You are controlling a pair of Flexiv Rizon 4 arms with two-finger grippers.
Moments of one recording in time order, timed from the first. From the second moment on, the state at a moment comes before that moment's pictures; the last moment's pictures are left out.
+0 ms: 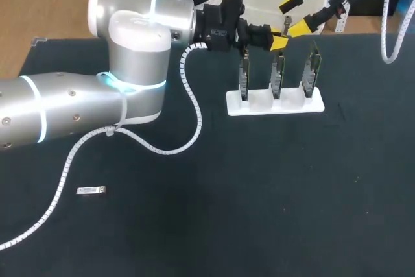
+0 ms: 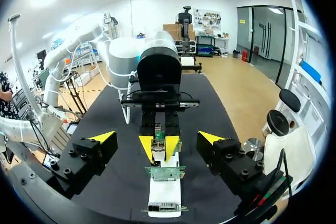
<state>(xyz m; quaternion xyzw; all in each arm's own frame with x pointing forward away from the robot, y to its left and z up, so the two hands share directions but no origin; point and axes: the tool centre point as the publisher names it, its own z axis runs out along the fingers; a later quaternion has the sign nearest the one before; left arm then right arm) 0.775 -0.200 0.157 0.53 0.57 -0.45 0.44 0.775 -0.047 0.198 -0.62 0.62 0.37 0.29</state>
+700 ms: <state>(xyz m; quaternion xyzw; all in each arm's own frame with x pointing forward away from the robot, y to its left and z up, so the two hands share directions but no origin) 0.775 -0.200 0.157 0.53 0.57 -0.45 0.44 0.776 -0.044 0.198 -0.62 0.63 0.36 0.30</state>
